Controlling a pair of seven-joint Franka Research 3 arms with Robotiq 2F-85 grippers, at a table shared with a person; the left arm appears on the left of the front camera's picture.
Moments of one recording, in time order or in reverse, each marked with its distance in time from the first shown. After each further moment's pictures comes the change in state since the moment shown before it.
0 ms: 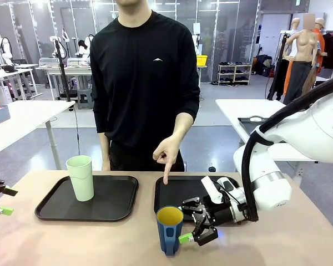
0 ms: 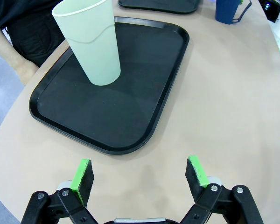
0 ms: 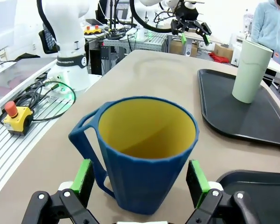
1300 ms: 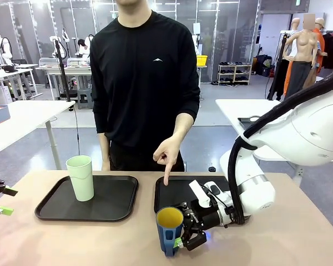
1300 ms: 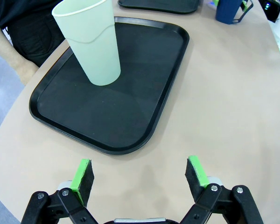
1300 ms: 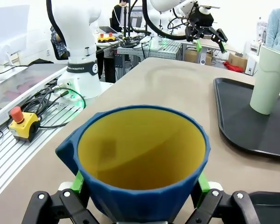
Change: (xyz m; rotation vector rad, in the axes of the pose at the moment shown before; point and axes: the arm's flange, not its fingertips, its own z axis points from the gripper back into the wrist) left arm 0.000 0.000 0.000 0.000 0.000 0.000; right arm -0.009 -0.009 -0.036 0.086 -0.045 -0.008
